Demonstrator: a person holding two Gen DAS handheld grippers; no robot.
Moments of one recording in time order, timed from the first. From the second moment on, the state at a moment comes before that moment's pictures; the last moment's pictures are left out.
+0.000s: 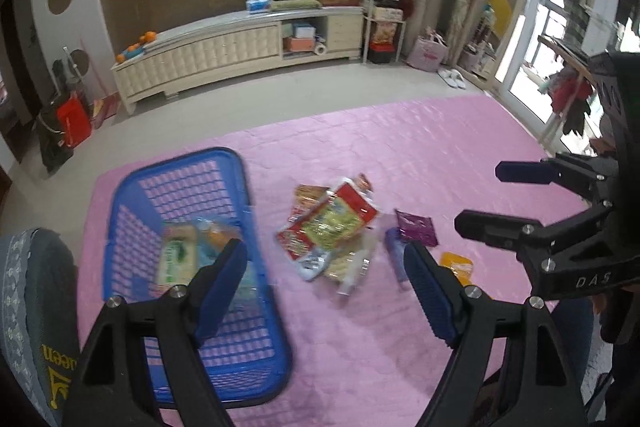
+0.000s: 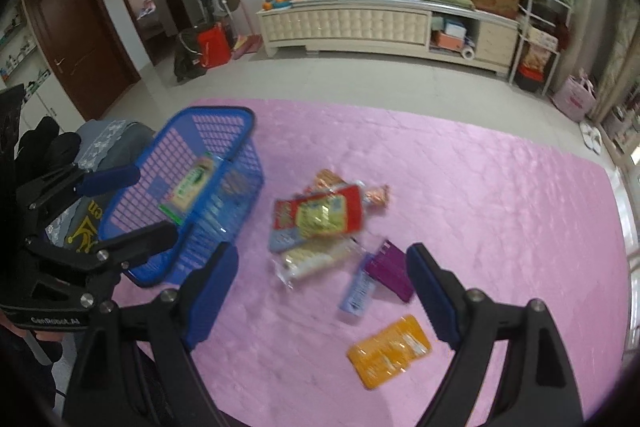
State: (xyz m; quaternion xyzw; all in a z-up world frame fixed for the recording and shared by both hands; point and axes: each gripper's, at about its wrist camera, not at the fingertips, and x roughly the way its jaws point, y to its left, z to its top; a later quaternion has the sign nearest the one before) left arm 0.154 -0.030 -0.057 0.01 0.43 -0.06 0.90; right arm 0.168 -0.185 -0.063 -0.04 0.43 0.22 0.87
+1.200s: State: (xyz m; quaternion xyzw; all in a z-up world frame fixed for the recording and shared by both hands) left arm 0.204 -0.228 -0.224 0.12 0.57 -0.21 0.79; right arm 0.138 -0.382 -0.210 0.04 0.53 0.10 0.84
